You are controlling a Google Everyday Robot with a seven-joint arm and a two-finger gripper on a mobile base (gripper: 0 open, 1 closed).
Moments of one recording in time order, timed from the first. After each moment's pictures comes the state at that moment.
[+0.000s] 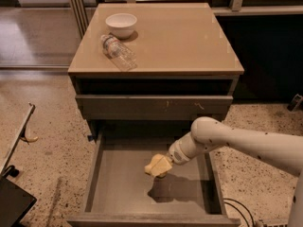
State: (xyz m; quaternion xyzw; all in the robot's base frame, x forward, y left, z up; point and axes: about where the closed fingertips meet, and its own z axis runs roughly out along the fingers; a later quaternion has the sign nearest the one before) arm 0.526 -0.052 0.497 -0.38 0.87 0.27 0.14
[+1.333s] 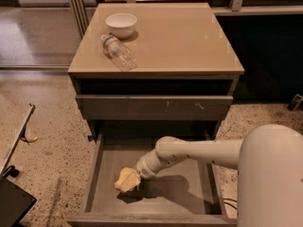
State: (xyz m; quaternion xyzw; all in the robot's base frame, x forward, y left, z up) arm 0.516 0.087 0.403 -0.47 0.81 0.32 0.16
